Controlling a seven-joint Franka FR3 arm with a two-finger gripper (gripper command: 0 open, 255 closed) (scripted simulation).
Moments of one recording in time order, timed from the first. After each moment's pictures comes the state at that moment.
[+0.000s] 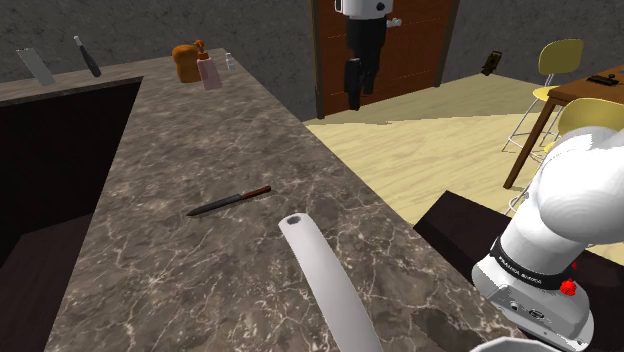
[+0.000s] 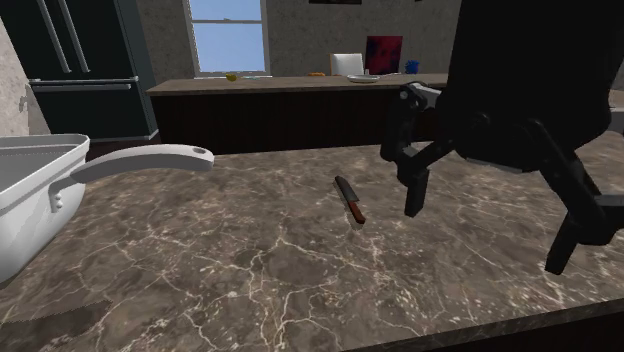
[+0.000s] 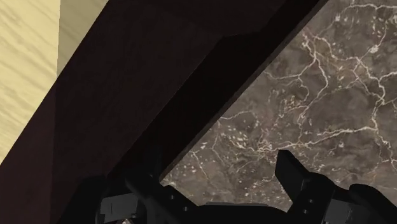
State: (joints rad) arm 0.09 -0.52 0.09 -2.26 0.03 1.77 -0.15
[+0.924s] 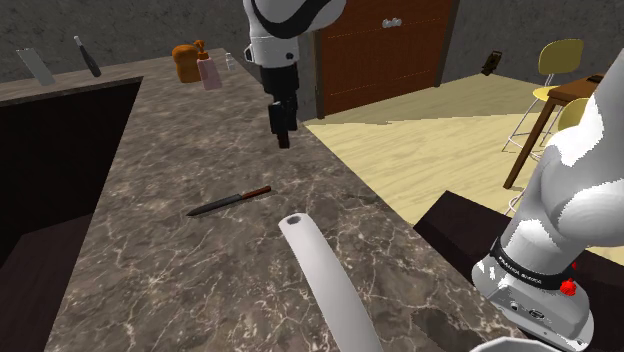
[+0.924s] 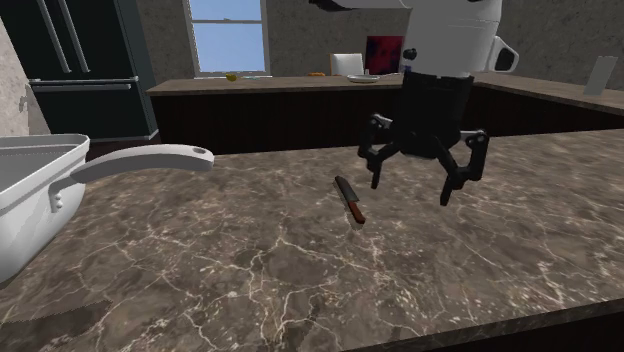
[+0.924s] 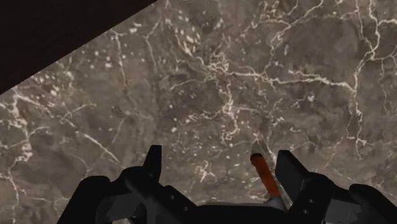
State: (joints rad) arm 0.21 -0.03 0.19 -1.94 0.07 1.87 -0.30
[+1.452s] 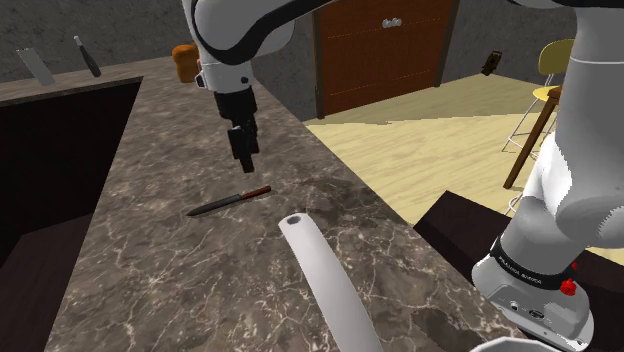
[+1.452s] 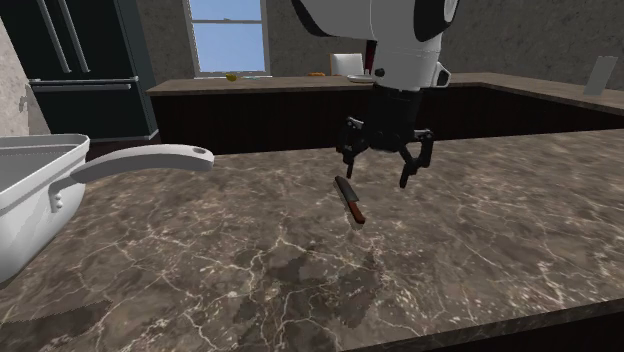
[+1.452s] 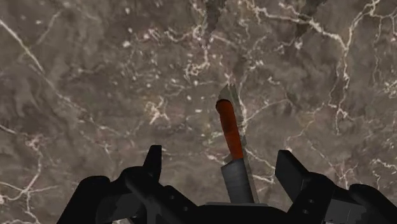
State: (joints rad) arm 0.28 0.22 0.26 -1.70 0.04 1.84 -0.37
